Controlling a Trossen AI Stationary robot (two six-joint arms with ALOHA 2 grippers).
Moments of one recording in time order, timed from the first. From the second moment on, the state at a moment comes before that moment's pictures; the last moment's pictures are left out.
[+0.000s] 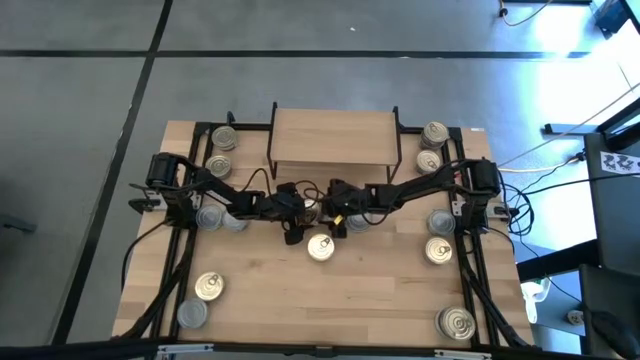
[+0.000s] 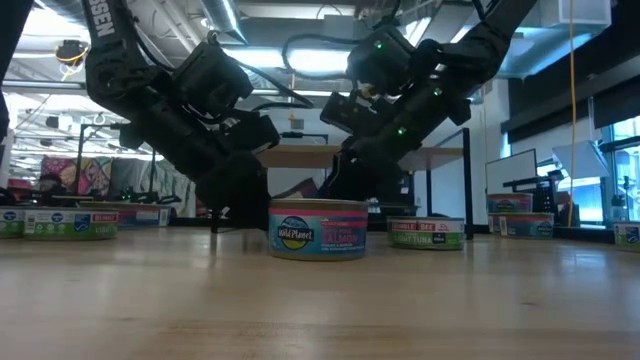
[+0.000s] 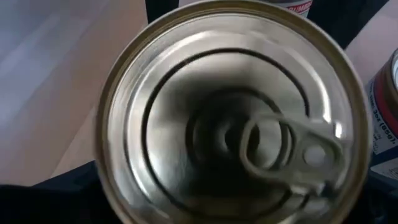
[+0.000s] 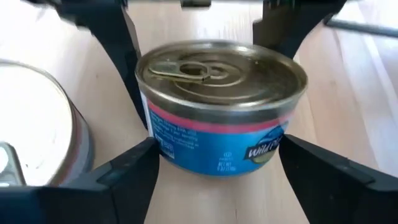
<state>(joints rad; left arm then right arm) 0.02 1.80 0.58 0.58 -0.17 -0.11 -0.04 1.89 1.00 0.24 0.00 -0.17</state>
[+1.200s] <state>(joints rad) 0.02 1.80 0.58 0.58 -0.17 -0.12 -0.04 1.82 1.00 0.17 0.00 -0.22</state>
